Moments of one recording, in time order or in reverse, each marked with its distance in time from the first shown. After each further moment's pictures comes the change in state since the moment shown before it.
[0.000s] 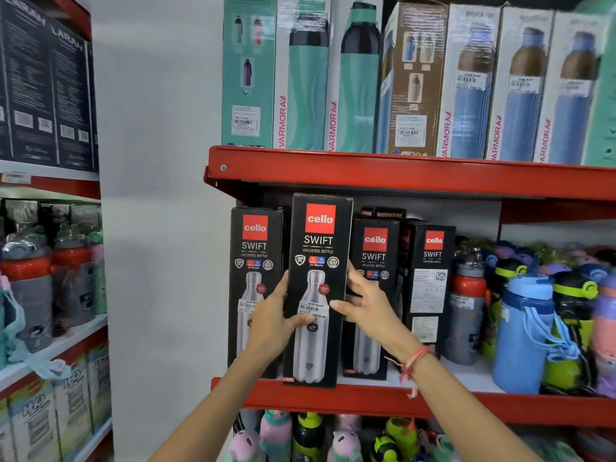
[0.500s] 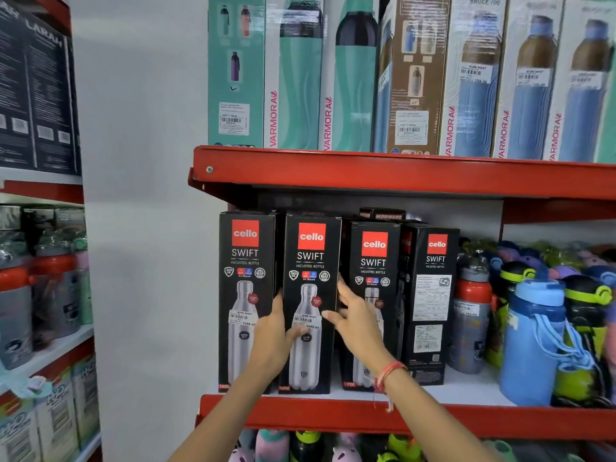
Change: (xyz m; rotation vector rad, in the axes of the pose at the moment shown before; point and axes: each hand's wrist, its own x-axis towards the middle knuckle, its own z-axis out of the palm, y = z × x) left_hand 0.018 -0.020 0.027 0.164 0.017 -0.075; right_hand 0.037 0.046 0.025 -0.215 0.209 0.002
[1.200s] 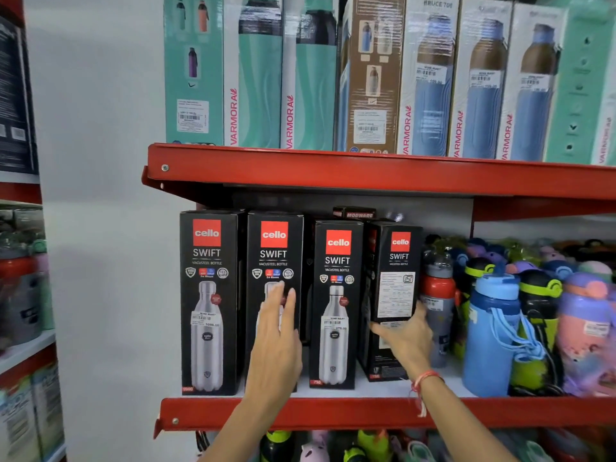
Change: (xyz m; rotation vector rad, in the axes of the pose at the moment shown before) left_hand -0.038 0.040 0.048 0.345 0.270 0.419; right_hand -0.009 0.101 -0.098 -0.152 0.462 0.462
